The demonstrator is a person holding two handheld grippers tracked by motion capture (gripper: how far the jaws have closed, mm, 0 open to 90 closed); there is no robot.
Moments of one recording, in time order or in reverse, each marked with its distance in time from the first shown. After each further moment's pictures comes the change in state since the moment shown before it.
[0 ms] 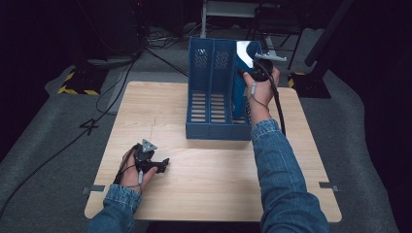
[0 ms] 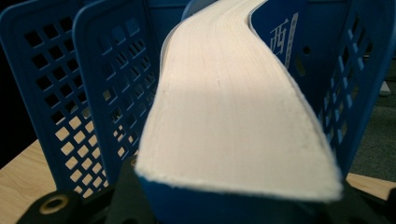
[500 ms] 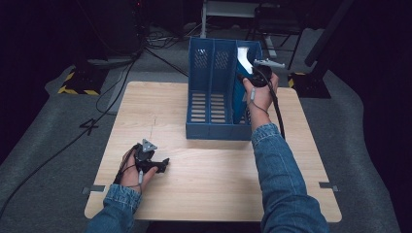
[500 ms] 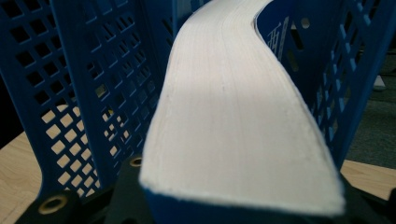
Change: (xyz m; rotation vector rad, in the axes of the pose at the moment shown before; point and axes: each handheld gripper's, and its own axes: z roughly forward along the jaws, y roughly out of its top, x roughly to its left) left arm 0.000 0.000 0.000 0.001 0.003 0.005; right arm -0.003 -0.018 0.003 0.017 -0.017 -0.009
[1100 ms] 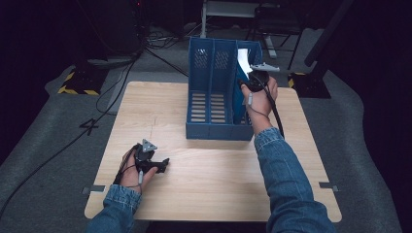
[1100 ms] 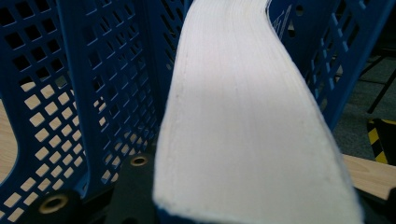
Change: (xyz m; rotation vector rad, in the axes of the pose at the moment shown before) left arm 0.000 0.000 -0.001 0.004 -0.002 0.001; right arm 0.014 -0.010 -0.008 0.026 -0.091 -0.095
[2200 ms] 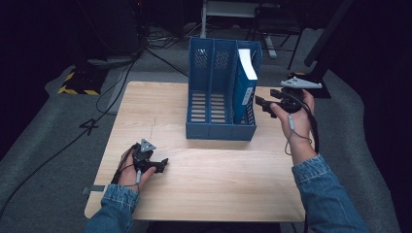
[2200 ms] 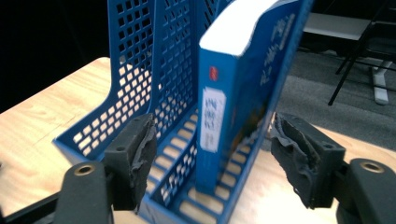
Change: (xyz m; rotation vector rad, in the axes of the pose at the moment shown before) left arm 0.005 -0.001 -0.001 -0.003 -0.016 0.009; right arm -0.033 -0.022 -0.127 0.007 0.187 -0.060
